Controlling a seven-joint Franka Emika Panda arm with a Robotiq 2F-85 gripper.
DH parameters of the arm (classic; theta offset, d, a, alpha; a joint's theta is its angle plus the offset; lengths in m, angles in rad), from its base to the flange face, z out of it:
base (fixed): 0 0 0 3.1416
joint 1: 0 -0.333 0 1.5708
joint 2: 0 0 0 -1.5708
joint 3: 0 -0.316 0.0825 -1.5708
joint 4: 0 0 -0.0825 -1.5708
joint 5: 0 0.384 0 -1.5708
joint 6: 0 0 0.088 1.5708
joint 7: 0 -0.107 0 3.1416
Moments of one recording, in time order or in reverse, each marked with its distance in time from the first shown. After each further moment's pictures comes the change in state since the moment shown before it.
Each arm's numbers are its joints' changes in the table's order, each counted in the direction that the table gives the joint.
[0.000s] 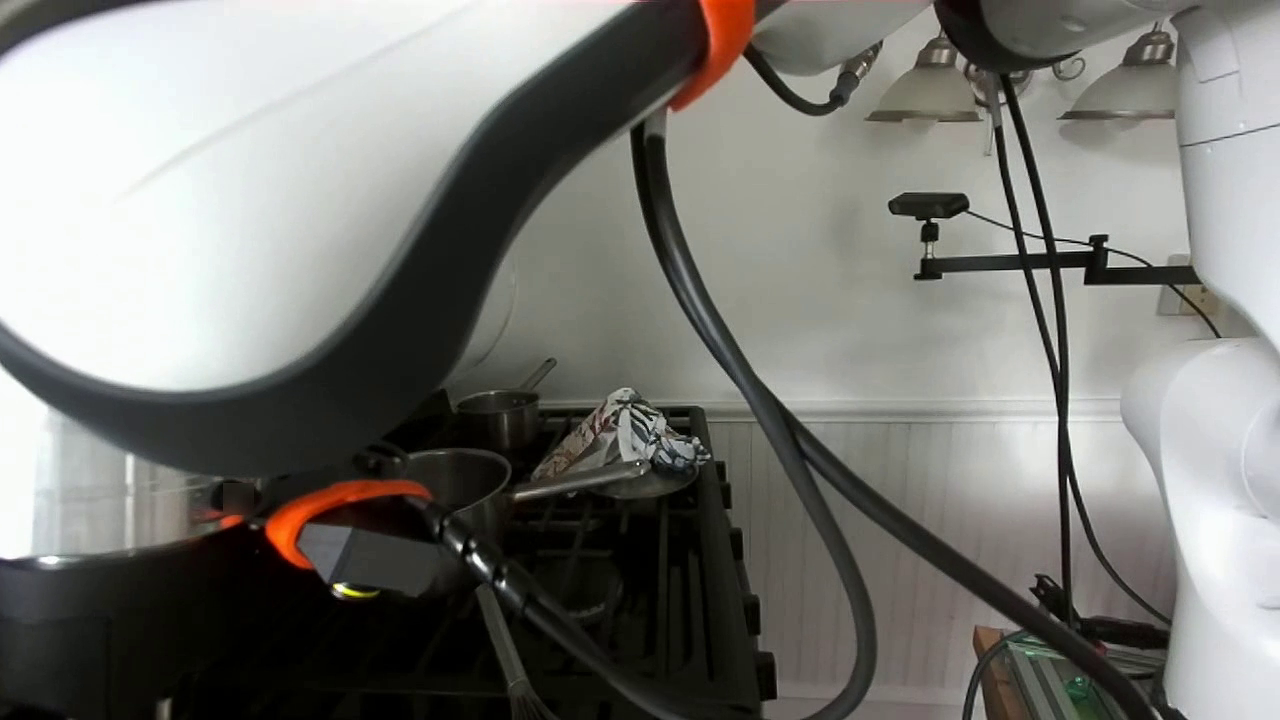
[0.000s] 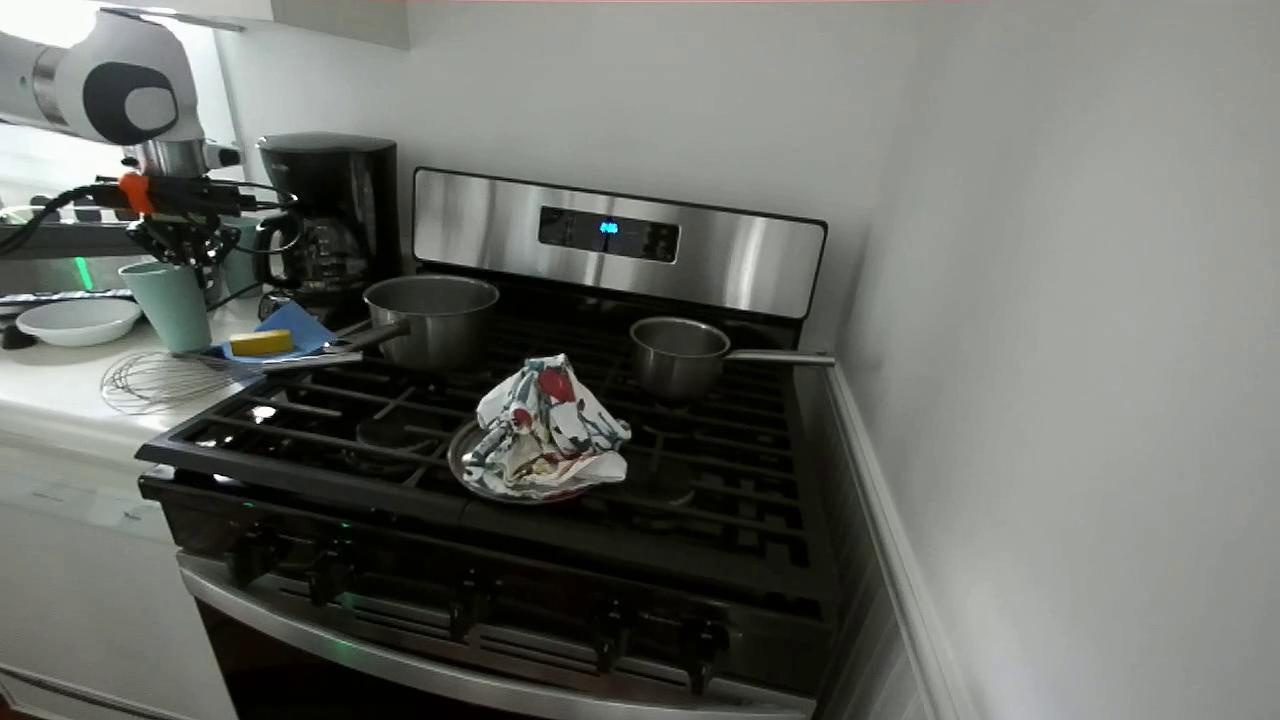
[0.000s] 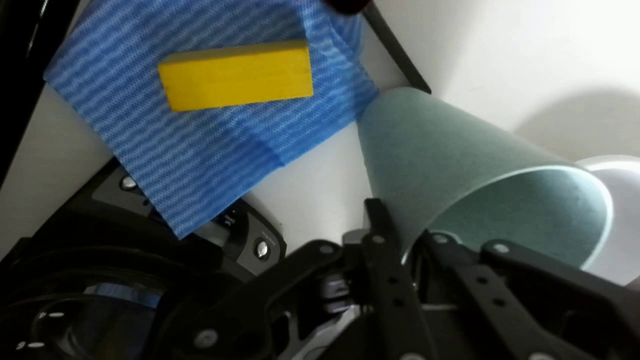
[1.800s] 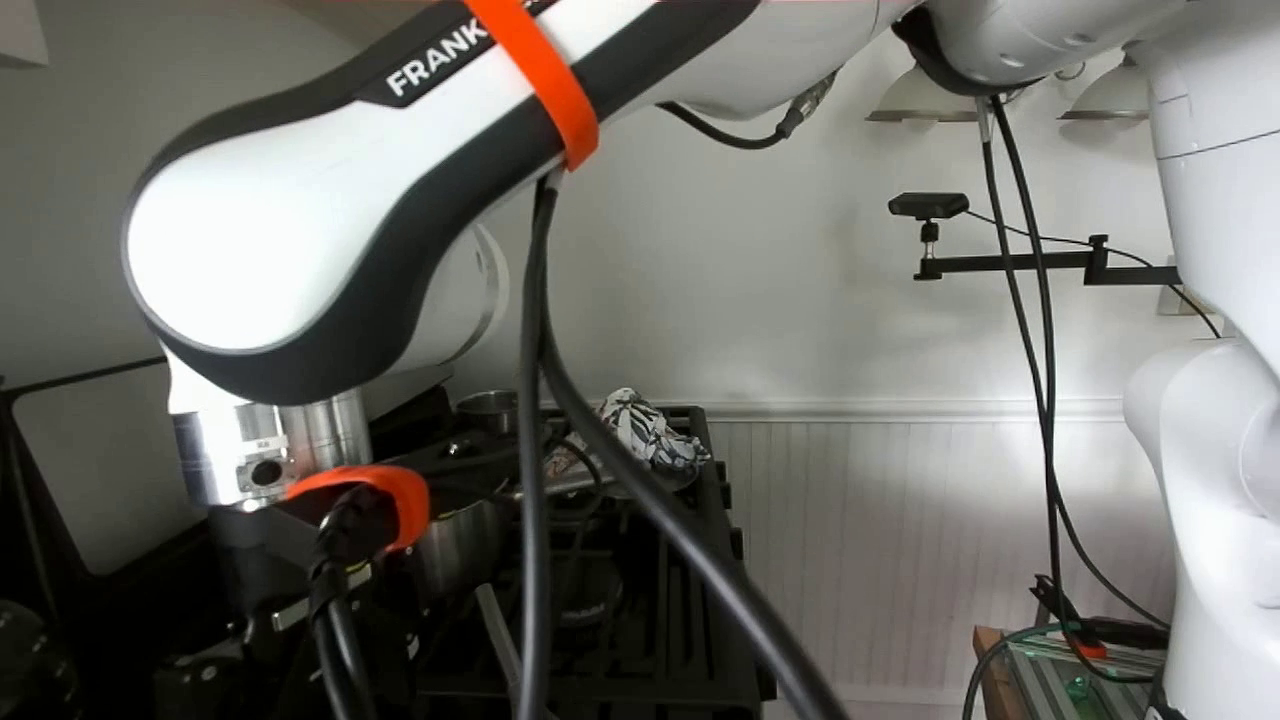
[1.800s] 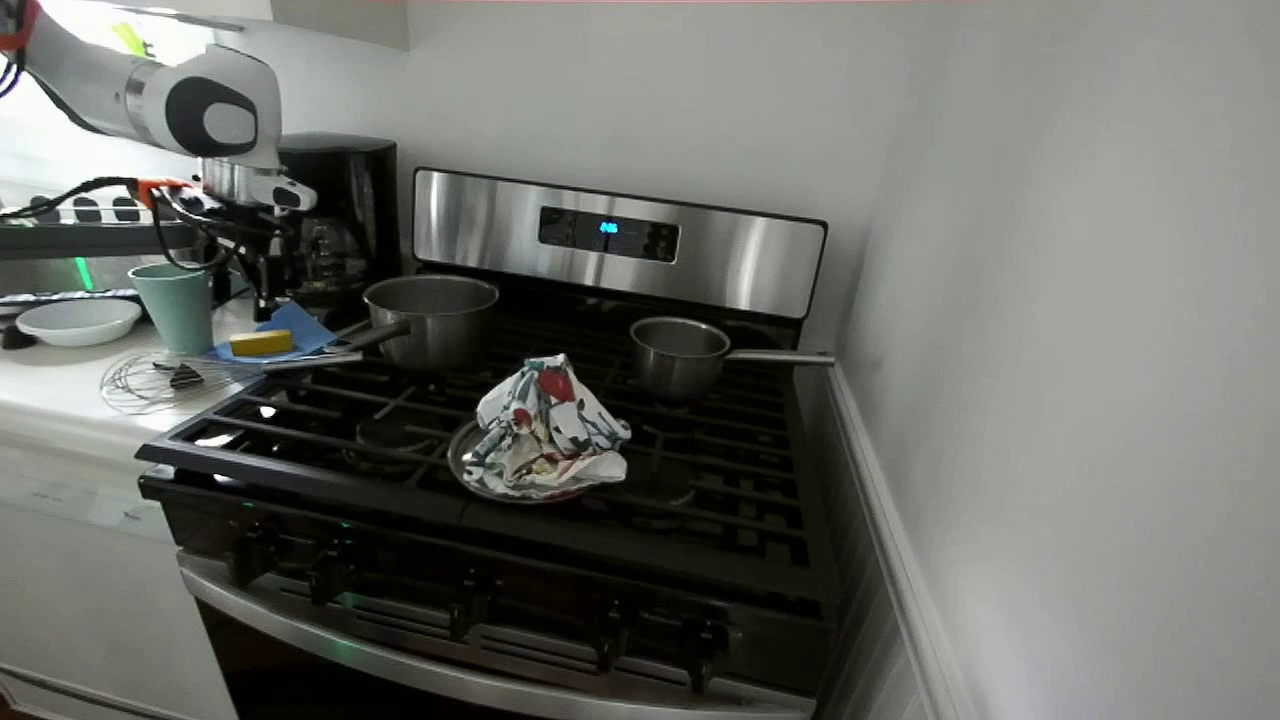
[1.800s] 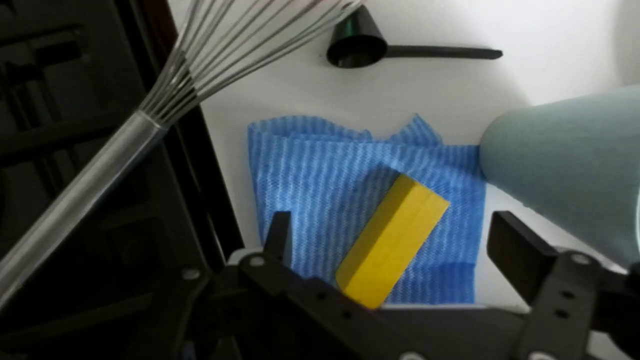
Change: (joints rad) arm 0.022 0.059 0.136 0.080 0.042 0.259 -0.742
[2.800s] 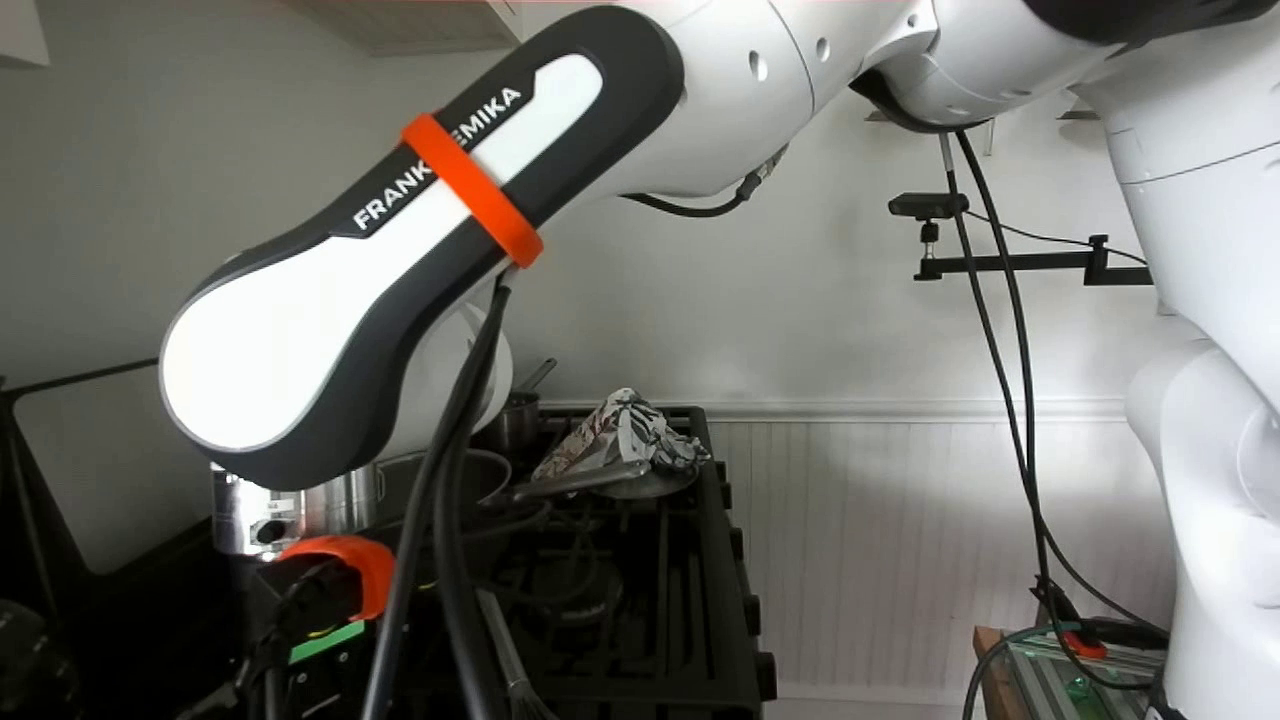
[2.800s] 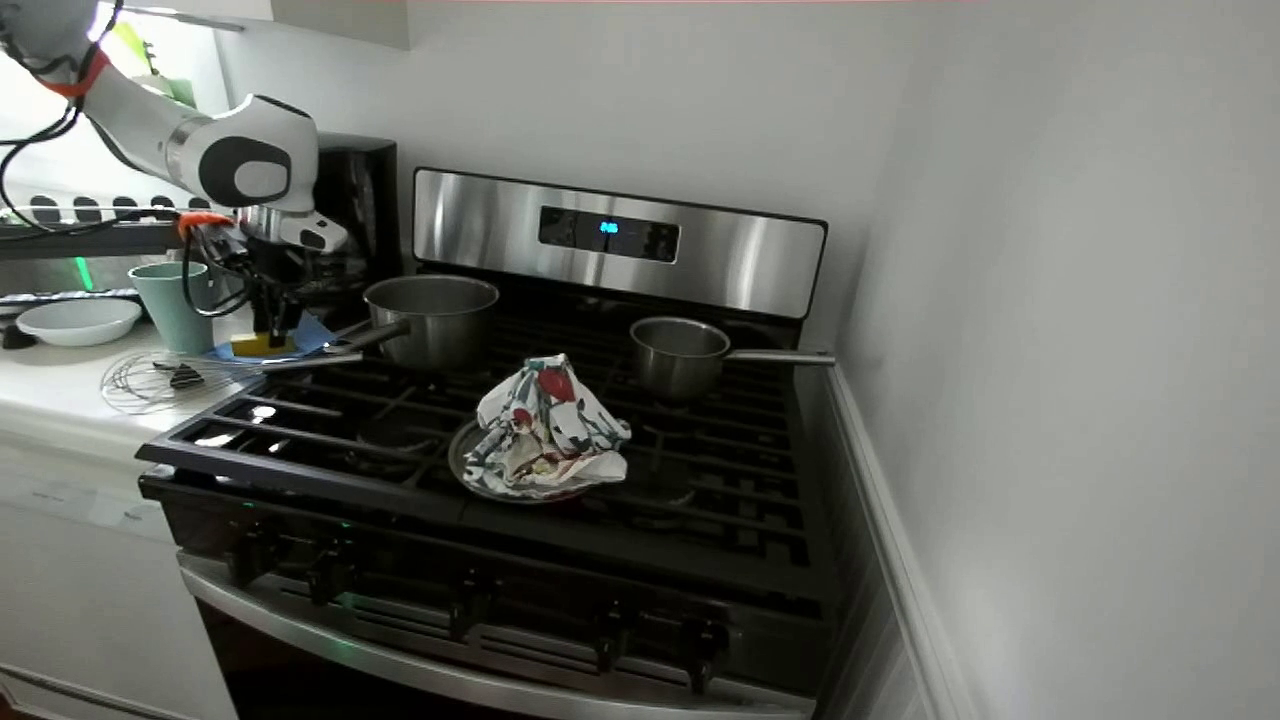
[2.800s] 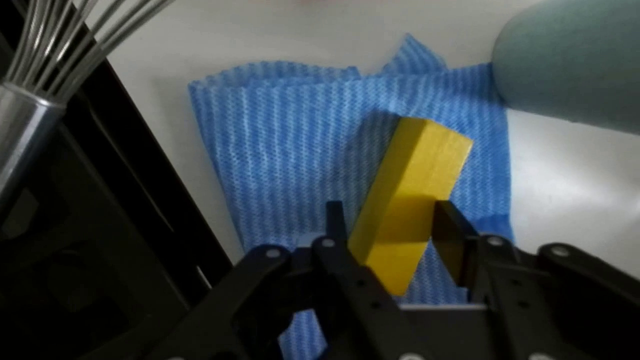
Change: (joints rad) arm 0.017 0.103 0.028 0.009 0.127 -0.155 -0.040
